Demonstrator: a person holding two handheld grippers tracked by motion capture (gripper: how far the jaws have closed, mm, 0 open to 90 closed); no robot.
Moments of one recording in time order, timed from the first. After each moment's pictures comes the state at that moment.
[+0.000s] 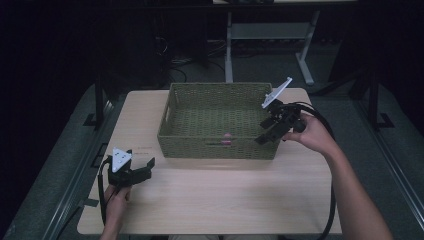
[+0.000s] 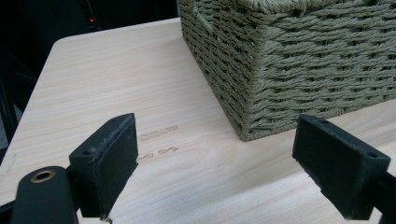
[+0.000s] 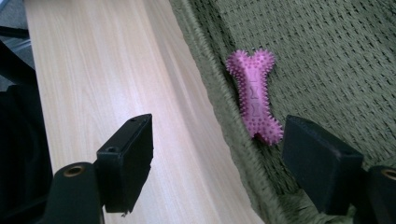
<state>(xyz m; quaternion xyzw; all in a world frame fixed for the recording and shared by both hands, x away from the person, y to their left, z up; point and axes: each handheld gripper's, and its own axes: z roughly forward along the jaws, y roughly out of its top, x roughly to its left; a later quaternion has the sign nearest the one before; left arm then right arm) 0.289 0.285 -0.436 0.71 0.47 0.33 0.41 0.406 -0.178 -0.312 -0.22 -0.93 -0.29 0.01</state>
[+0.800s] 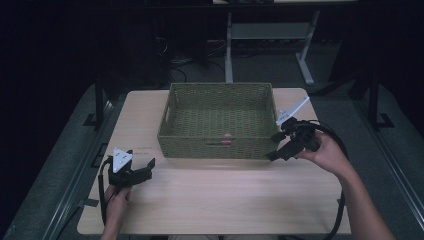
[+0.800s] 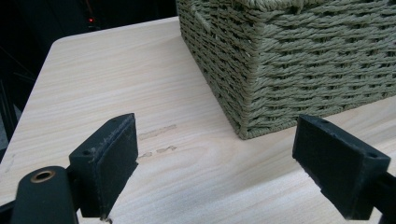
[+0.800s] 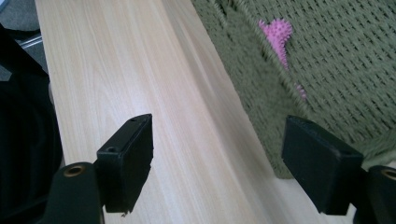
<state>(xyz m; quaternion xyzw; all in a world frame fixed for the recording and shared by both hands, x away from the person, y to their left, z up) 0.289 0.283 -0.436 0.71 0.47 0.33 0.41 0.362 -0.206 -0.330 -0.22 -0.93 -0.30 0.00</state>
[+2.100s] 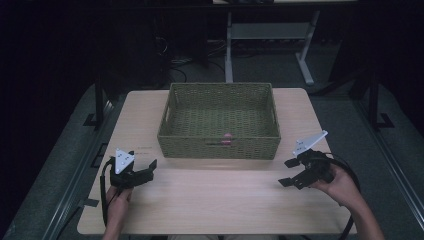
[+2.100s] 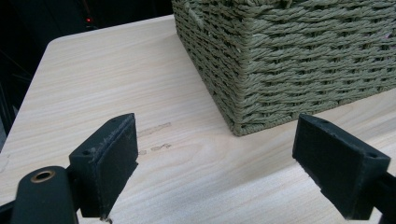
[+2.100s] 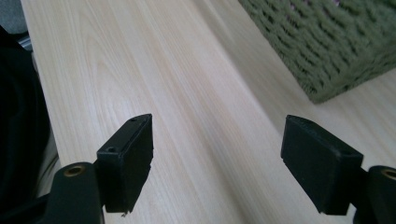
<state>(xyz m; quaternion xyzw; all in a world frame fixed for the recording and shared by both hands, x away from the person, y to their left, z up) 0.286 0.278 -0.438 0.72 0.46 0.33 0.41 0.310 -0.248 -0.394 -0.26 -0.91 -0.31 -0.01</state>
